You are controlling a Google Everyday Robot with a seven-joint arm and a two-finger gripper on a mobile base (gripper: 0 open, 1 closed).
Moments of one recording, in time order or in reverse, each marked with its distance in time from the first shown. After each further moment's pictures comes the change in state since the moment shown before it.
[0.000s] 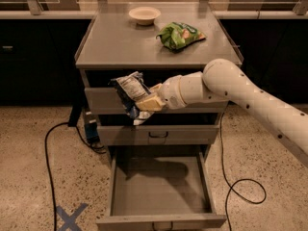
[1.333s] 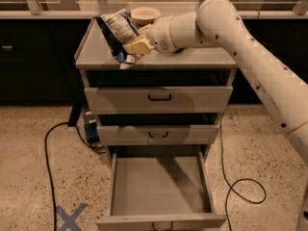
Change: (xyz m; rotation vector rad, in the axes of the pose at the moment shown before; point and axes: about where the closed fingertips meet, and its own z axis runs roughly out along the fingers) arm -0.156 -0.077 -0.021 0.095 -0.143 -0.188
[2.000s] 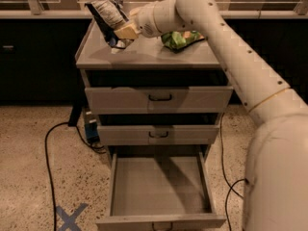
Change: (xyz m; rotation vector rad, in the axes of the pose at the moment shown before) arm -0.017 -0.057 0.047 0.074 0.044 -0.011
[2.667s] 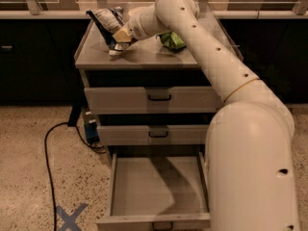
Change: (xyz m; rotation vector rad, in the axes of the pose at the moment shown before) arm 0.037 -0.036 0.060 0.092 0.135 0.095
